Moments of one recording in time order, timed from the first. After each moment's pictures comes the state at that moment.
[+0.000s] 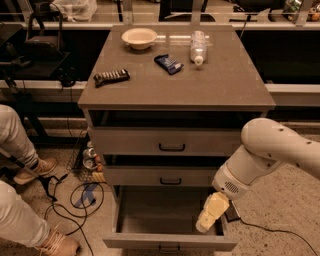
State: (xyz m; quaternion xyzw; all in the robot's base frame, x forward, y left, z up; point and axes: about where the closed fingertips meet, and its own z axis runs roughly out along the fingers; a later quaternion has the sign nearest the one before) arm 0.401 -0.137 0.634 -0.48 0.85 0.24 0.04
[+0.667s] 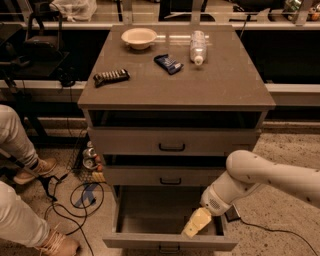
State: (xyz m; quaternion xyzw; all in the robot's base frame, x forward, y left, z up) arm 0.408 -0.113 0.514 -0.42 0.85 0.30 0.03
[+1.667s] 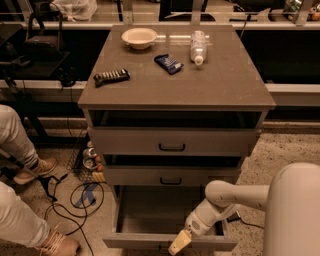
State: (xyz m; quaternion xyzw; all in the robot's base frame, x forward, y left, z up) arm 0.385 -0.074 0.346 -0.36 0.85 0.39 -0.06
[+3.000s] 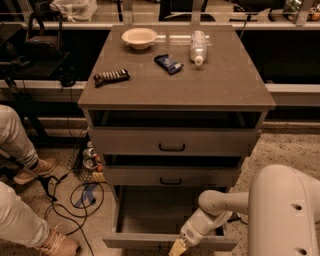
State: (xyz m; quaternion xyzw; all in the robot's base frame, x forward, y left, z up) arm 0.364 -0.055 0.288 -0.34 0.84 0.41 -0.10
